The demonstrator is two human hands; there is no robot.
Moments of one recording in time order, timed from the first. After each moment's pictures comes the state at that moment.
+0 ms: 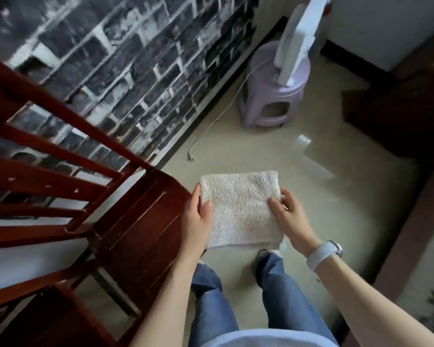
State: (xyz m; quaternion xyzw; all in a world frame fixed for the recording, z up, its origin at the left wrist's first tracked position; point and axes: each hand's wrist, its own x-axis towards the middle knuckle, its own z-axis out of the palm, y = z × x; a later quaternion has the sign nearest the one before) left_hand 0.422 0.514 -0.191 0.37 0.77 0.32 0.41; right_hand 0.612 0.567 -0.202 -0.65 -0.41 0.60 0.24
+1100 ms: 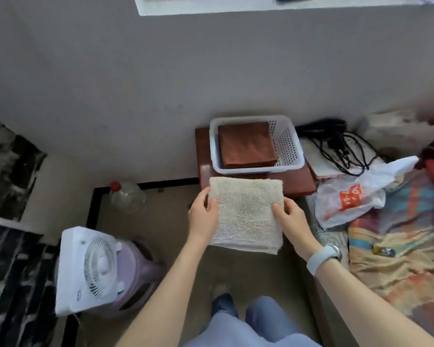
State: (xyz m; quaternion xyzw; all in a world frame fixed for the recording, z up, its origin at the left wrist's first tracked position) left_hand 0.987 1.090 -0.081 0.63 0.55 0.23 0.50; right_hand 1.145 0.979 -0.087 -0.77 -0.20 0.39 0.47
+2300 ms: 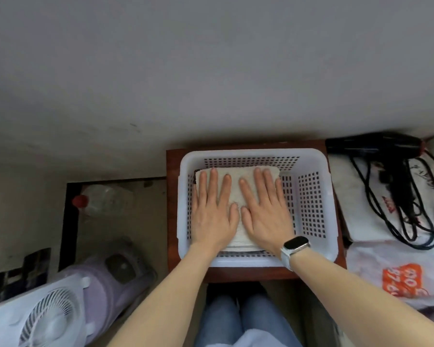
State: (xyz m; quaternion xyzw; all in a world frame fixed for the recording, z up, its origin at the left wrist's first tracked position) left_hand 1.201 1.289 -0.231 0.88 0.45 0.00 0.12; right_hand 1.329 1.225 -0.229 -0.77 -0.62 0.11 0.05
